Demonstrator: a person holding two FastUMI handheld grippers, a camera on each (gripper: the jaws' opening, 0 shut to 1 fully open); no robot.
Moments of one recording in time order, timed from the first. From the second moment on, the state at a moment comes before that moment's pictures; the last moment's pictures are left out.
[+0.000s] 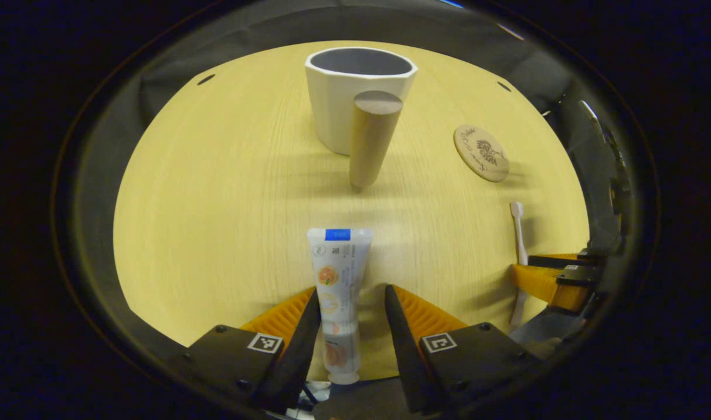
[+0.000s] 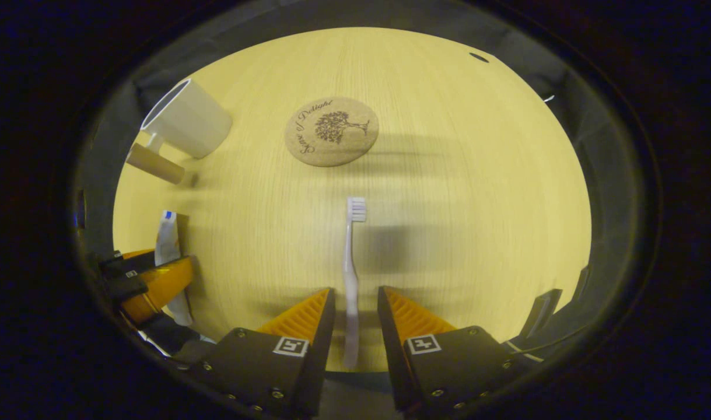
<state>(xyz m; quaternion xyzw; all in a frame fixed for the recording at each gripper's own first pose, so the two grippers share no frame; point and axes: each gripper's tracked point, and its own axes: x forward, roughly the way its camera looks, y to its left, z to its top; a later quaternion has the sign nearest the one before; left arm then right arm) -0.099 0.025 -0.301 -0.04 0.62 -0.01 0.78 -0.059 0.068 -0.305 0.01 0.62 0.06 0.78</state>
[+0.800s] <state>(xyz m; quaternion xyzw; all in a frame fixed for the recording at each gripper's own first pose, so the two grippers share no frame) -0.097 0.033 -0.301 -0.02 0.58 -0.01 0.81 -0.057 0.064 -0.304 0.00 0.59 0.08 0.80</state>
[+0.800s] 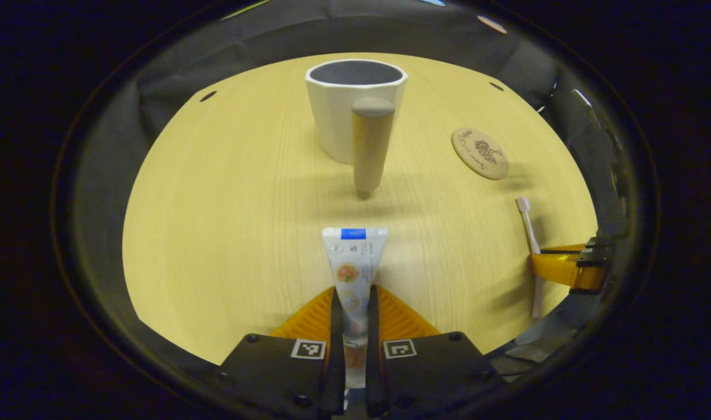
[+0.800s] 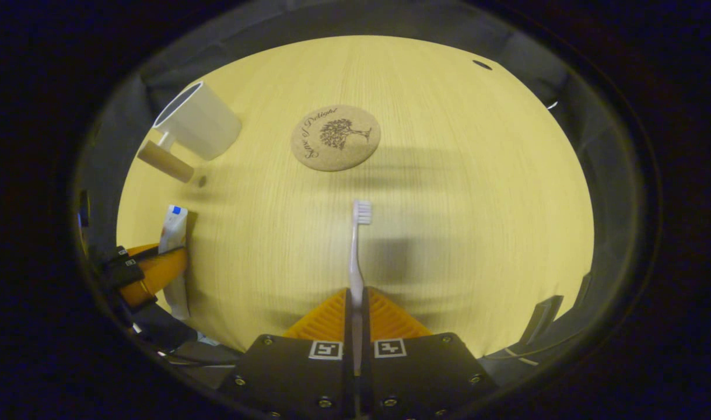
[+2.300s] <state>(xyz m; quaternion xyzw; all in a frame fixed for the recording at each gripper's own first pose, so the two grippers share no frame) 0.051 0.095 -0.104 -0.11 0.18 0.03 0.98 0.014 0.105 -0.123 0.09 0.27 0.18 0.94</state>
